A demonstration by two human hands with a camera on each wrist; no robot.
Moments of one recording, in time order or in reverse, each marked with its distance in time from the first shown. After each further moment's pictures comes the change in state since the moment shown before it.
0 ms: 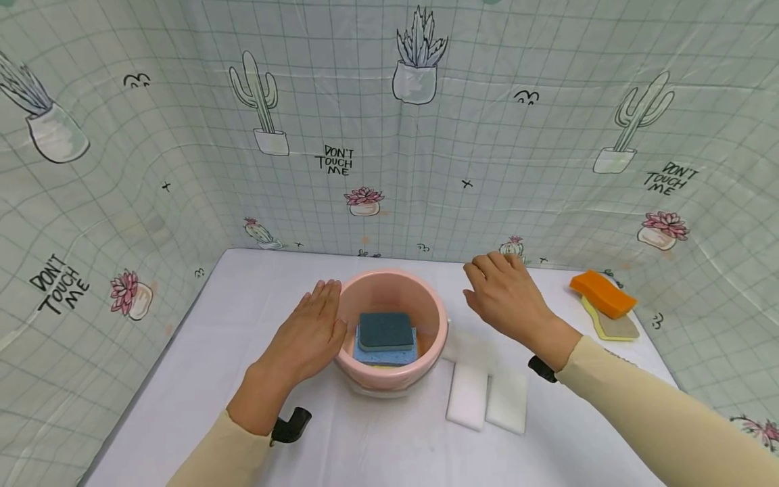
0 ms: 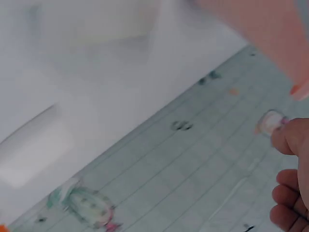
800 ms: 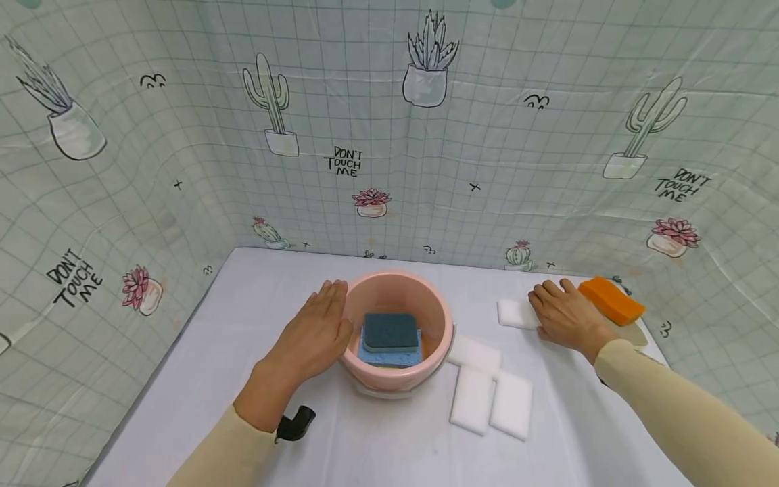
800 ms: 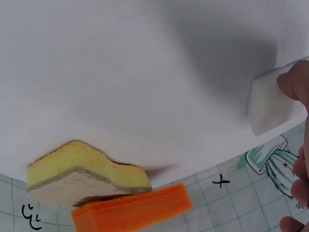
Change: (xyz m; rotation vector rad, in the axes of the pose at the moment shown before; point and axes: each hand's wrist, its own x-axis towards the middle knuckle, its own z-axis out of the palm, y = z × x) left_hand 0.001 -0.002 -0.001 -0.047 -0.022 -0.010; right_hand -0.103 0.090 0.084 -0.288 -0.464 -0.172
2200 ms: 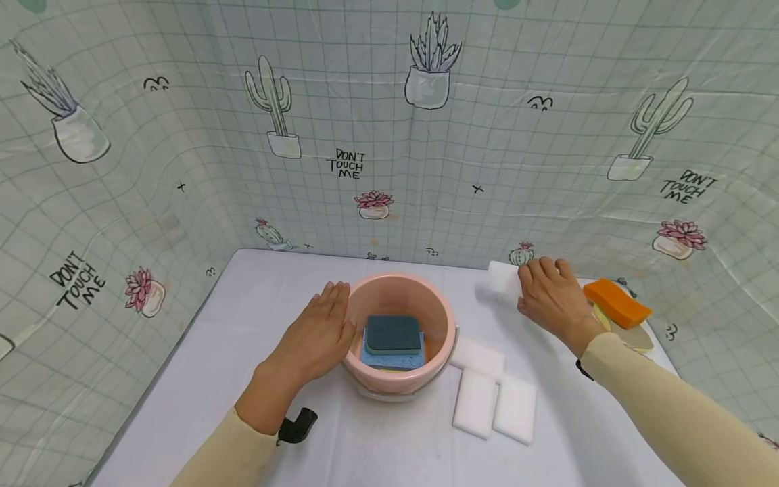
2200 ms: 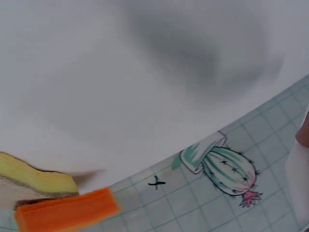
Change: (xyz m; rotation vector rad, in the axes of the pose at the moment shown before) left_hand 0.000 0.001 -0.001 0.024 0.000 0.012; right_hand 0.039 -0.004 -0.044 0.090 0.124 0.264
